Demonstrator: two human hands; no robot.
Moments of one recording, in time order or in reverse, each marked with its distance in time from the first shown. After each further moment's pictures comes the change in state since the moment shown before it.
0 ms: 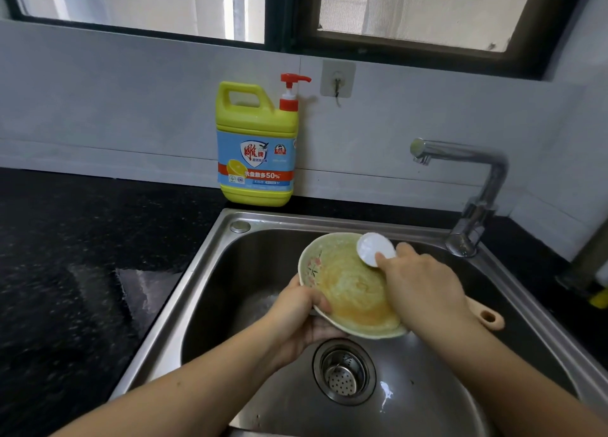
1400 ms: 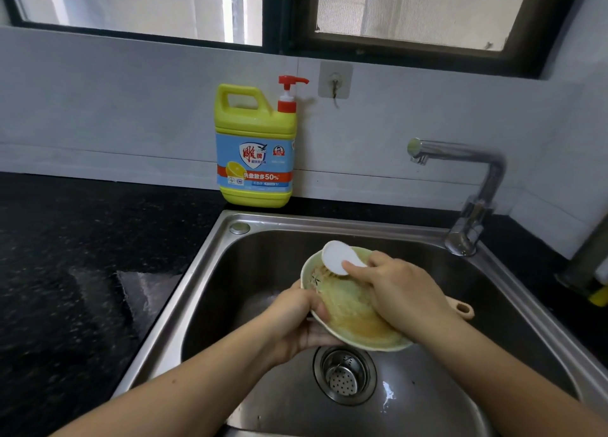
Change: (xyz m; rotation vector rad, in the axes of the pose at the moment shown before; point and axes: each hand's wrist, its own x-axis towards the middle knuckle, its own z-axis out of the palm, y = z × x) left_hand -0.002 0.002 -0.004 0.082 -0.013 -0.090; right_hand 0.007 0.001 0.019 0.238 0.033 -0.269
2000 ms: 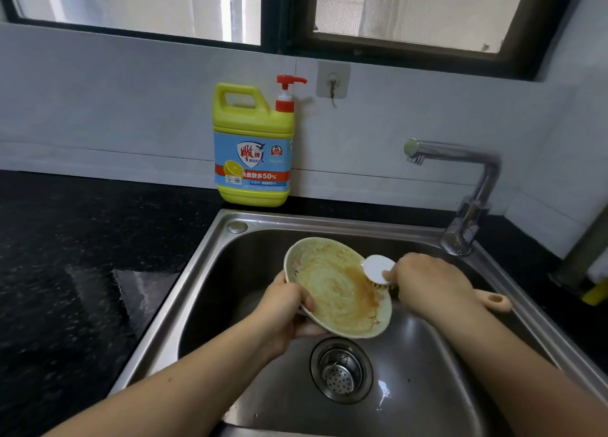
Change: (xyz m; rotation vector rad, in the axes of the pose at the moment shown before) left_hand 0.005 0.000 -0.004 -0.036 0.177 0.094; right_hand 0.000 0.019 -0.021 -0.176 -0.261 0.334
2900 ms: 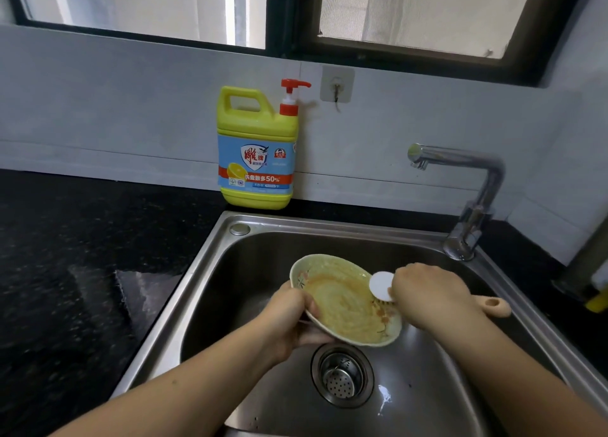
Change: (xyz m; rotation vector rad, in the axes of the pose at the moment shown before) left_hand -0.001 -0.001 0.000 0.033 -0.026 -0.078; right_hand -0.006 -0.011 -0.007 -0.096 -0.089 0.014
